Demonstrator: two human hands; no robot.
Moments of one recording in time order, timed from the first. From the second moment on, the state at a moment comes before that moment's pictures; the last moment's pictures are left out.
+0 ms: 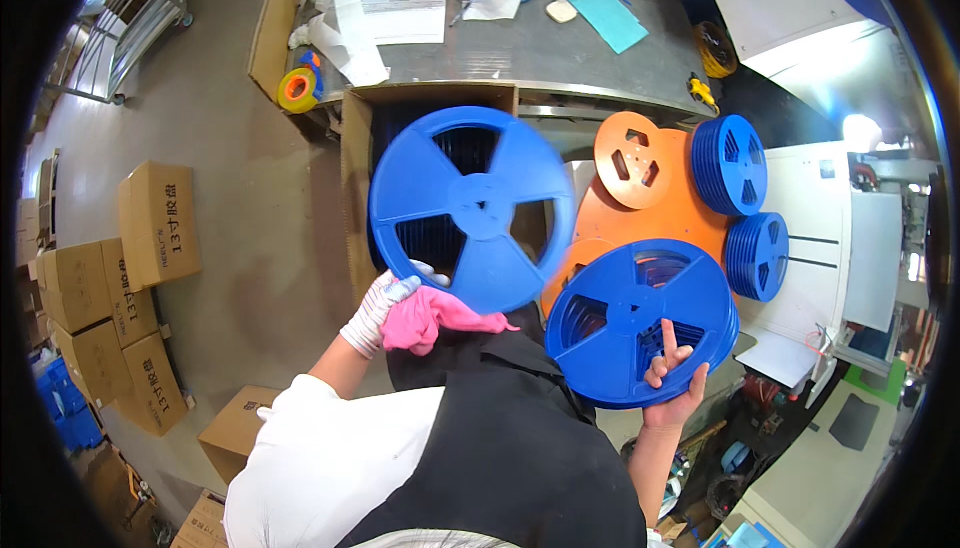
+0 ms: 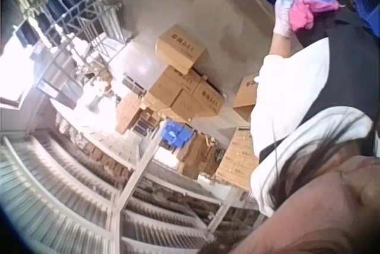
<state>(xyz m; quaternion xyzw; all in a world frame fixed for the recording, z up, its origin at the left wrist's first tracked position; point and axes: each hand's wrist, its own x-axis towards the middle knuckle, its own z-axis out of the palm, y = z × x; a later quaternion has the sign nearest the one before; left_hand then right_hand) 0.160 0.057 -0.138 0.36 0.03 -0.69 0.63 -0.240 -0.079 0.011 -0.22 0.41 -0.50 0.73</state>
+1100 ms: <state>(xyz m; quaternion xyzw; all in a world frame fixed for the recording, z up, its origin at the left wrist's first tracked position) 0.230 -0.010 -0.281 0.85 -0.30 -0.35 0.27 -0.253 -0.072 0.029 -0.23 0.29 -0.52 0.77</state>
